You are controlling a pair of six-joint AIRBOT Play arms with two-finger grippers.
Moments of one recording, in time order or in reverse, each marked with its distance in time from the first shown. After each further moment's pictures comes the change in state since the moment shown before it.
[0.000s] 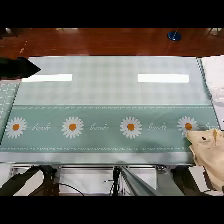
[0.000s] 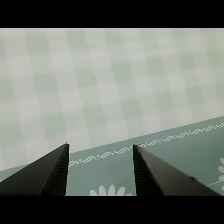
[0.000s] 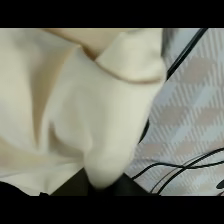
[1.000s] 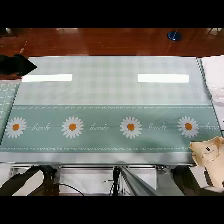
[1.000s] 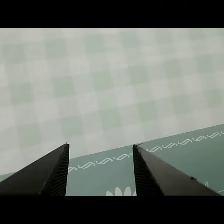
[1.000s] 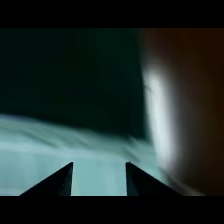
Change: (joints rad) left arm 0.000 -0.026 0.032 0.059 0.004 0.000; right arm -0.002 -0.012 0.029 0.321 -0.922 0.074
